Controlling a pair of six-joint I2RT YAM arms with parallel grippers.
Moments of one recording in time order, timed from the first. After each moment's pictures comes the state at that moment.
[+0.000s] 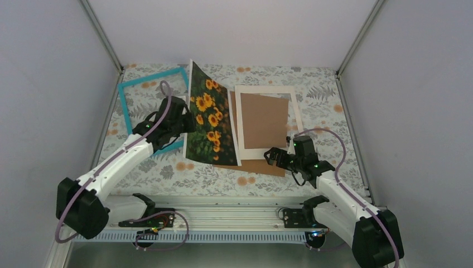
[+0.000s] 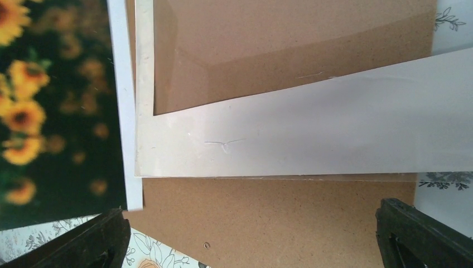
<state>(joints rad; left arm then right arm) -0.49 1.22 0.95 -0.49 -0.06 -0.51 0.34 0.92 0.37 -0.32 -0.27 0.58</state>
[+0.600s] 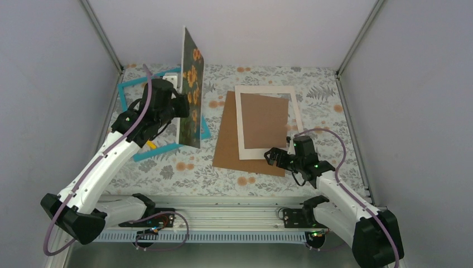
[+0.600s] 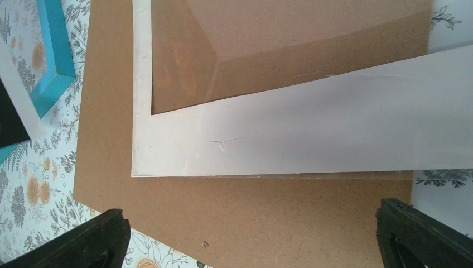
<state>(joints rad) -0.51 1.14 1.25 -0.69 -0.18 -0.41 0.34 0.91 0.37 -0.32 -0.27 0.58</state>
